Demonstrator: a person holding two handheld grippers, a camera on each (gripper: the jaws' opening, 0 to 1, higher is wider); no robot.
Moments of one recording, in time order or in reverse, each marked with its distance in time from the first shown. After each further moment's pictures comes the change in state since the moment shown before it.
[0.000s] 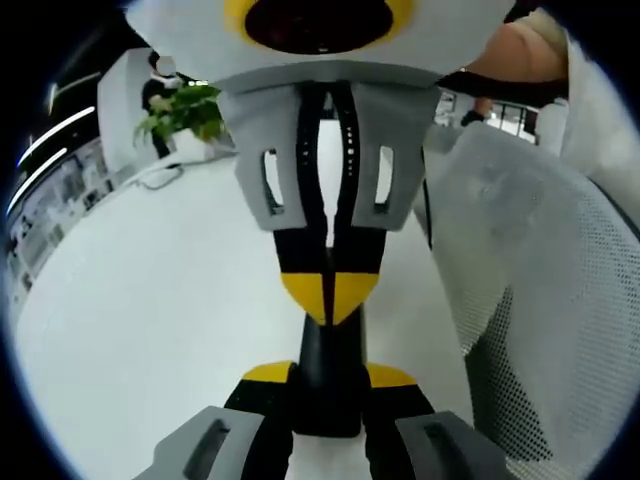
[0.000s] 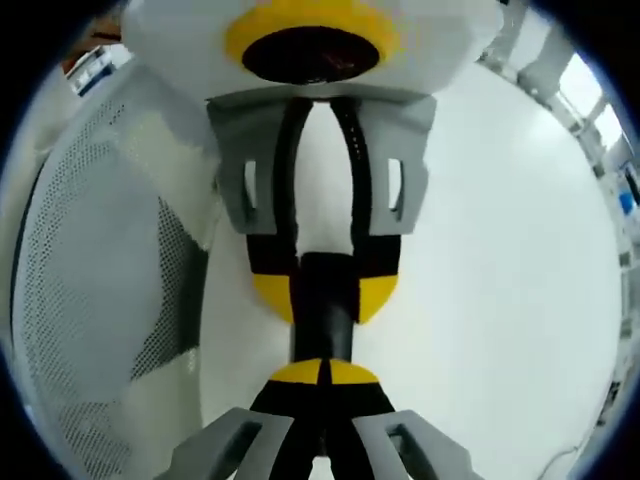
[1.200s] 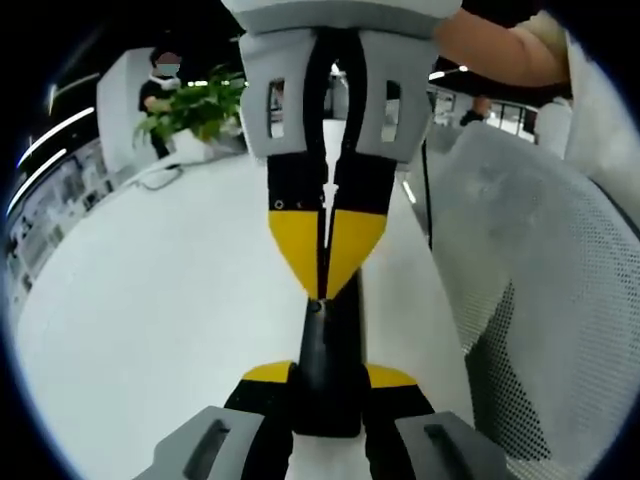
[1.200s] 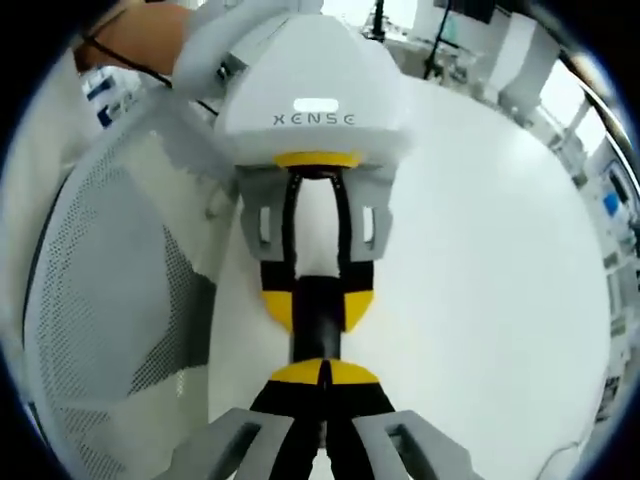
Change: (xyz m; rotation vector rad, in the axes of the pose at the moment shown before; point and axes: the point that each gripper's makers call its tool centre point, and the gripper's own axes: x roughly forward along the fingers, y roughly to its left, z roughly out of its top) left arm 0.000 -0.001 0.001 0.002 0.000 0.000; right arm -0.032 -0.006 0.012 -0.010 -0.095 -0.054
